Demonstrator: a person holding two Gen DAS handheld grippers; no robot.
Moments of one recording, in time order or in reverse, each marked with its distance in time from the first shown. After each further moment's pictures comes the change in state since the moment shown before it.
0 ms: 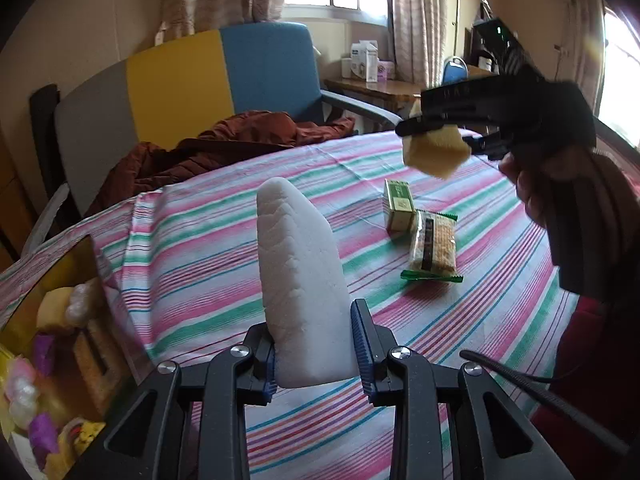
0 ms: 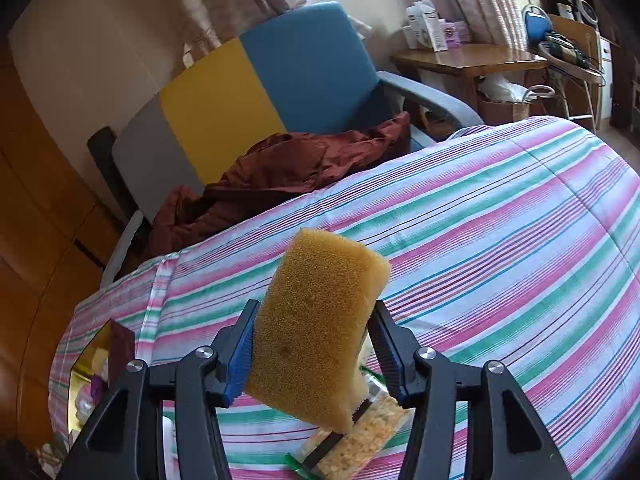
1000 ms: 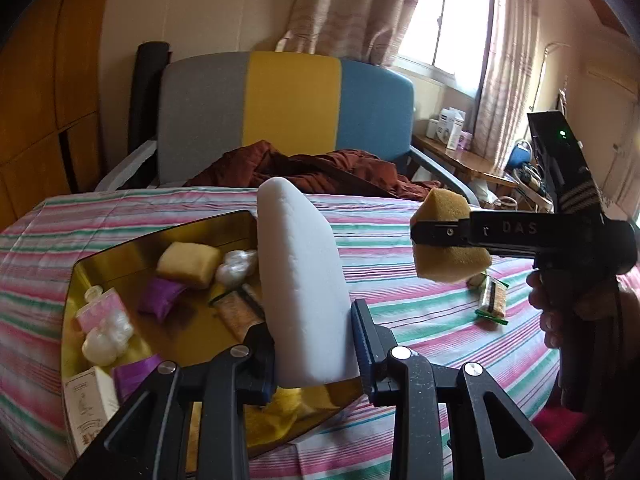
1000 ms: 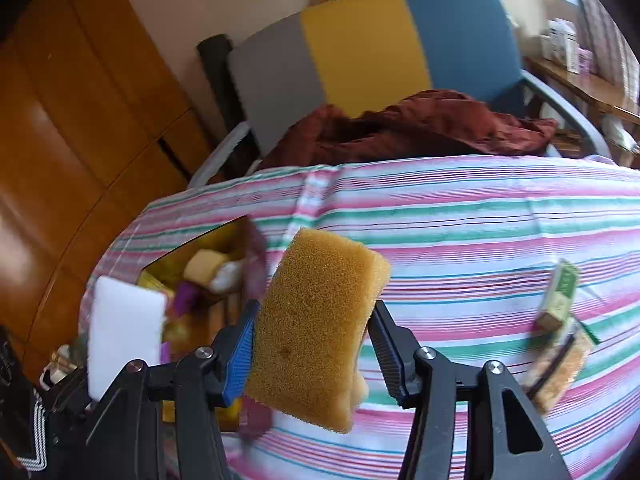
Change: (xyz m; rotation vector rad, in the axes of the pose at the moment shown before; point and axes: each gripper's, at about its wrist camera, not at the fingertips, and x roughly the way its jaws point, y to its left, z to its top) left arm -0.104 0.135 -0.039 -0.311 -0.120 0.114; right arm -0.009 0.196 -0.068 -0.290 0.183 0.240
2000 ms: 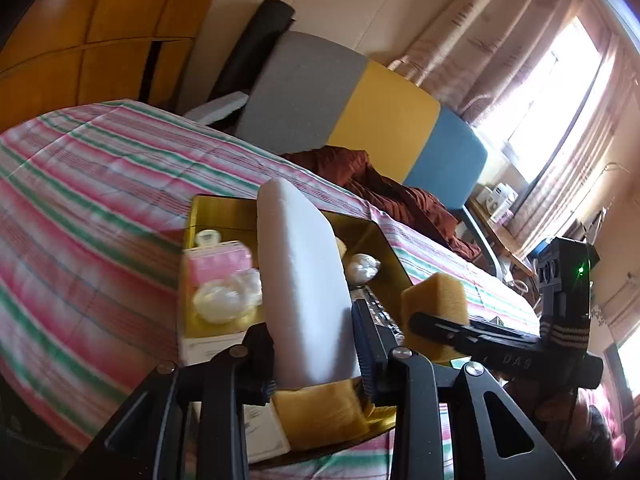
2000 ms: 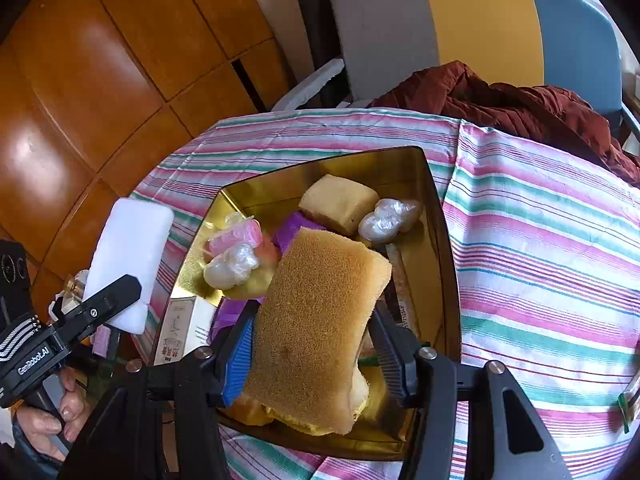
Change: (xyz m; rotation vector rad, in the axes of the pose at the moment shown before) left arm -0.045 0.160 -0.020 -0.389 0.003 0.000; right arm 0.082 0.129 -0.030 -0.197 0.165 0.105
